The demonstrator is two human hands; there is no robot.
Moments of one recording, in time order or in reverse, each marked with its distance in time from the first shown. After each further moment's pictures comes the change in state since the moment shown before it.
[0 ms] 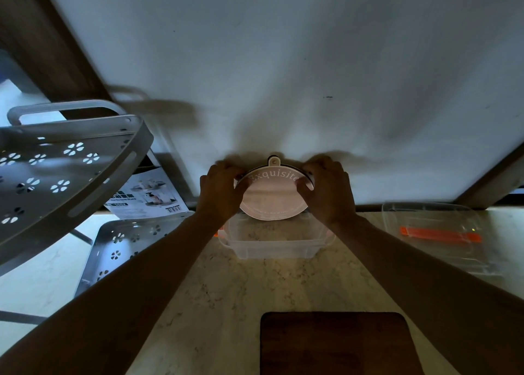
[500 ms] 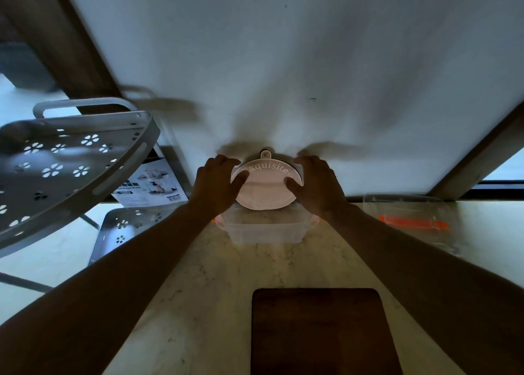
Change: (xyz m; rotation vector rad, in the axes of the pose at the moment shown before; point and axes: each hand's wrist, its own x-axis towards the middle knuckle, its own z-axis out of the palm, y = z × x) left_hand -0.025 0.020 -0.029 0.164 -0.056 0.090; right_hand -0.016 -0.012 -0.040 0.034 -0.203 -0.003
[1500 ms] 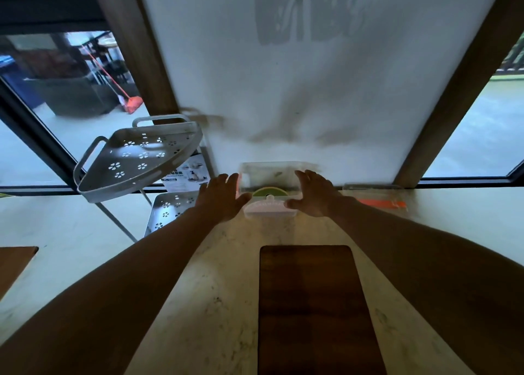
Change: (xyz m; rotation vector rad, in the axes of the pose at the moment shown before) left_hand -0.144 0.055 -0.108 0.236 -0.220 -0.046; right_hand -0.129 -0.052 -0.093 -0.192 -0.369 -0.001
